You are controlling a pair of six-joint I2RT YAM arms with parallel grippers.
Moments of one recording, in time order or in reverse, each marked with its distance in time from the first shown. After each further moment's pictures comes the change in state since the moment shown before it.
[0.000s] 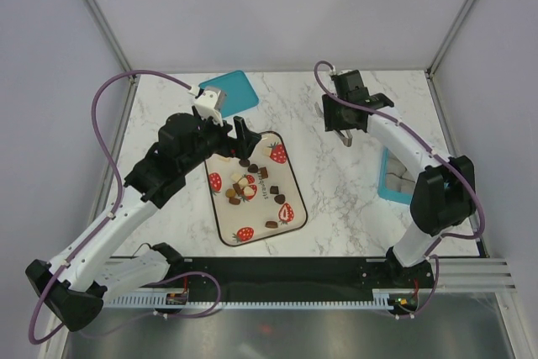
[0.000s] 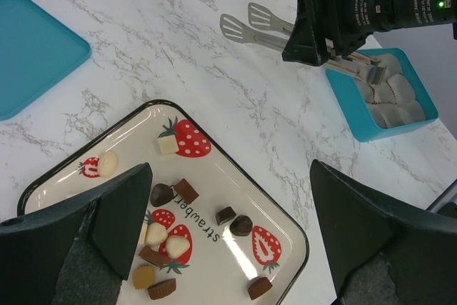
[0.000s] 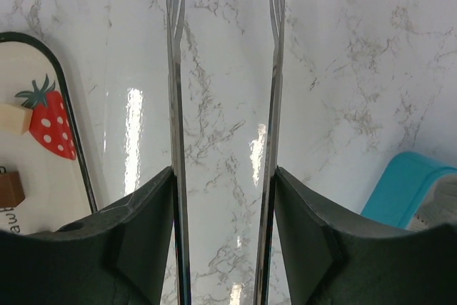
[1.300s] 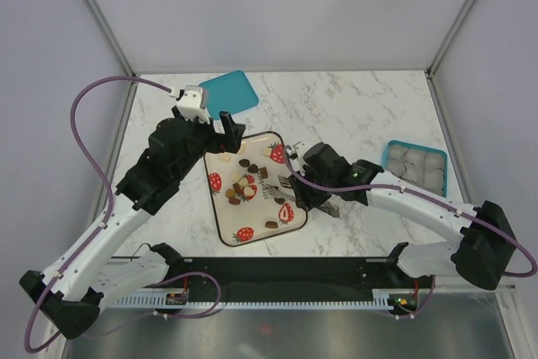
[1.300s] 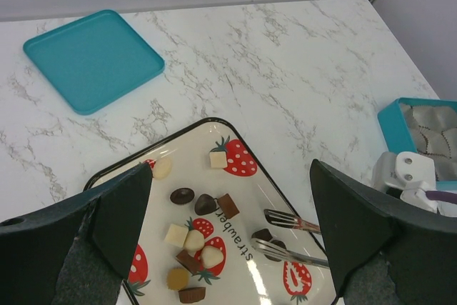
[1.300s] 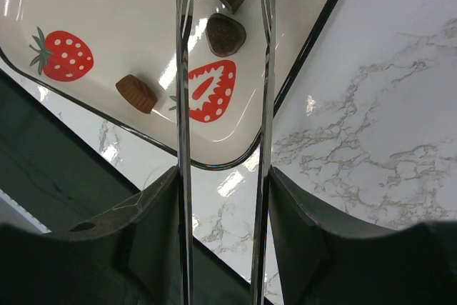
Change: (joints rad) left arm 0.000 -0.063 -0.011 -0.005 -0.228 0.000; right arm 0.483 -0.415 -0.507 0.039 -0.248 0.031
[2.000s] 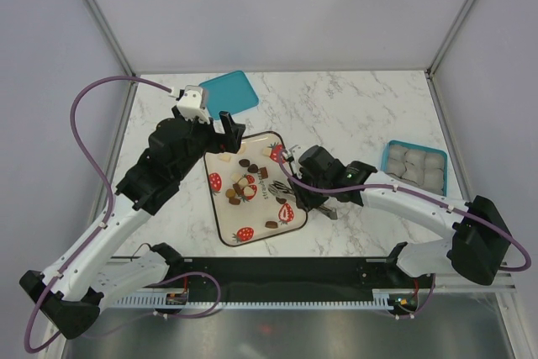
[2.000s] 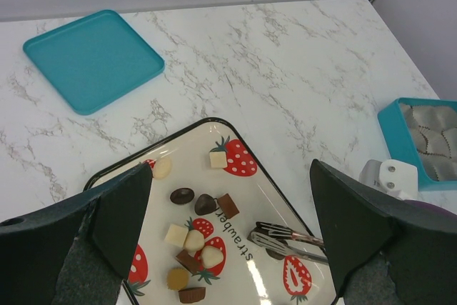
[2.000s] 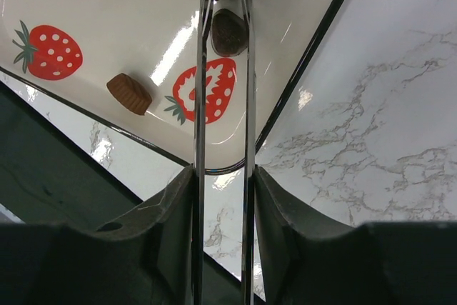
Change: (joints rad) left arm 0.000 0.000 0.000 0.000 0.000 0.000; right arm 0.022 0.047 -0.011 0.019 0.024 0.001
